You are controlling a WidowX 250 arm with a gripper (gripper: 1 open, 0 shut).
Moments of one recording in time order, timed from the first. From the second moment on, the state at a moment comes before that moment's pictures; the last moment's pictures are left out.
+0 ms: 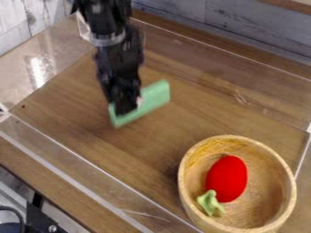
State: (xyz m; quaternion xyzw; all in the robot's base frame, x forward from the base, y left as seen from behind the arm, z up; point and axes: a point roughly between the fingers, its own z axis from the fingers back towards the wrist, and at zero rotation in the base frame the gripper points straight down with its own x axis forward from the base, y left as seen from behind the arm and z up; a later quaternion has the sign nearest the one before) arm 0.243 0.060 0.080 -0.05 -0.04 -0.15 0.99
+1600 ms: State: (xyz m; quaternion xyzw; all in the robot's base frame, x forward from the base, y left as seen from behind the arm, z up) arm 0.248 0.075 0.085 -0.06 -0.04 -0.14 0.99
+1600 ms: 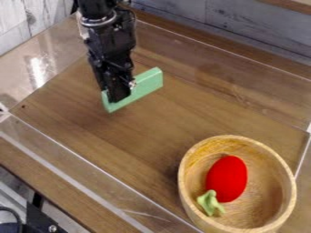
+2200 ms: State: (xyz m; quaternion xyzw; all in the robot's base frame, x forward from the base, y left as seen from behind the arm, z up) arm 0.239 0.068 0.104 -0.07 -0.03 -0.14 0.99
